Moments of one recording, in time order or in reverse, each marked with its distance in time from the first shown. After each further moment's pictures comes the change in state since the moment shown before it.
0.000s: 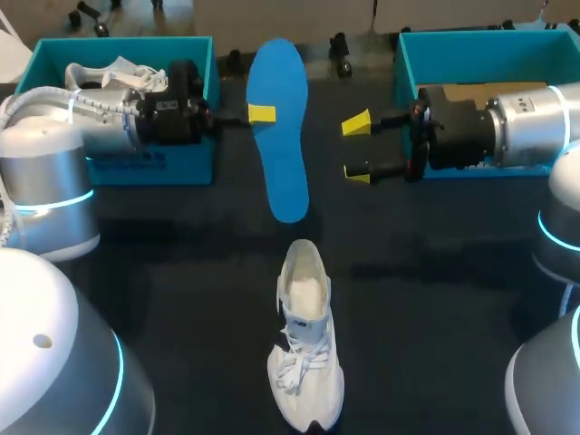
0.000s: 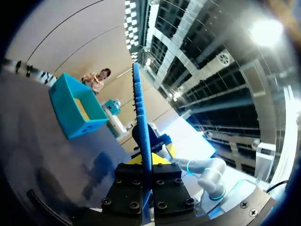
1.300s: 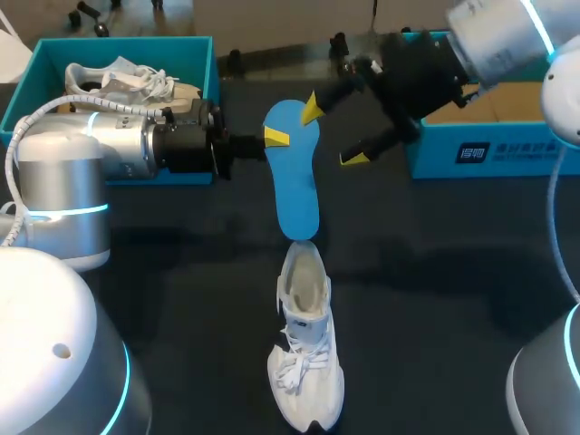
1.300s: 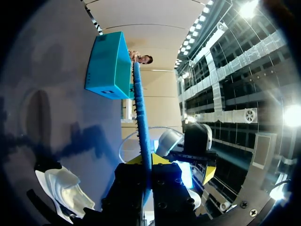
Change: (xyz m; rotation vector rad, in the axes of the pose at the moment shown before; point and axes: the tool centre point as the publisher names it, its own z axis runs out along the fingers) left arm -0.028 0.032 0.016 0.014 -0.078 -0.665; right arm 0.037 -0.006 0.028 0.033 -0.527 0.088
